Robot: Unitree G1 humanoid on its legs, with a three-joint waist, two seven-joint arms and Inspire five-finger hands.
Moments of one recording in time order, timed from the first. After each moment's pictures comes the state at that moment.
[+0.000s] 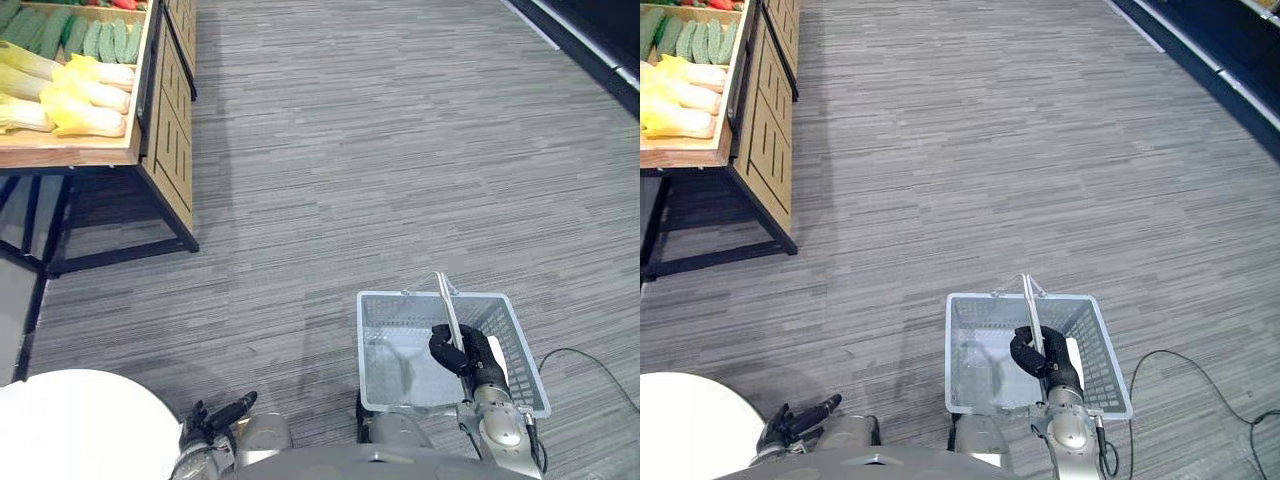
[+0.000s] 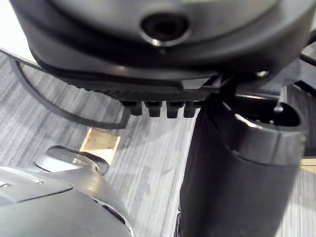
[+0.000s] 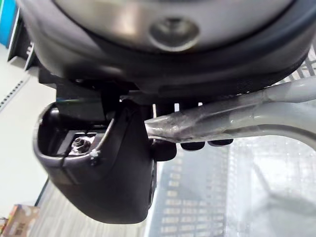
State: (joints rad) left arm 0.15 0.06 0.23 1.00 -0.27 -0.12 0.15; right arm 0.35 -0.12 -0.14 0.22 -0.18 -0.03 -0.10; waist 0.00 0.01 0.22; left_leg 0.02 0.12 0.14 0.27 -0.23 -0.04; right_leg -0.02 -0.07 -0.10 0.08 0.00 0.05
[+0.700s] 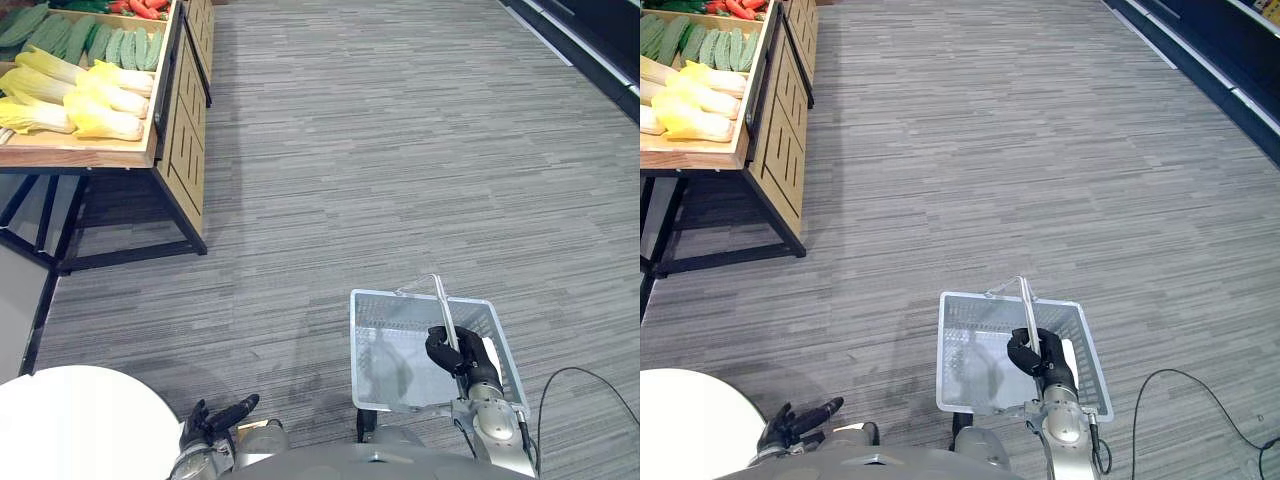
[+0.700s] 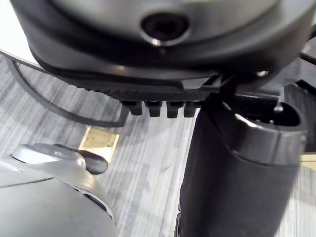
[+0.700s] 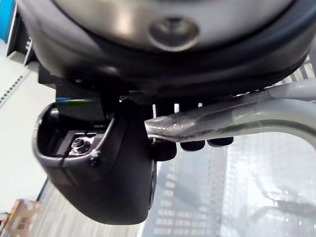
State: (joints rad) left arm 0.17 0.09 0.21 1.01 -0.26 -0.12 0.14; right arm 0.28 -0.10 -0.13 0.31 -0.18 -0.03 -0.10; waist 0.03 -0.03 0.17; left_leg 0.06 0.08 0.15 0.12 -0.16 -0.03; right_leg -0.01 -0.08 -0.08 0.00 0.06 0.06
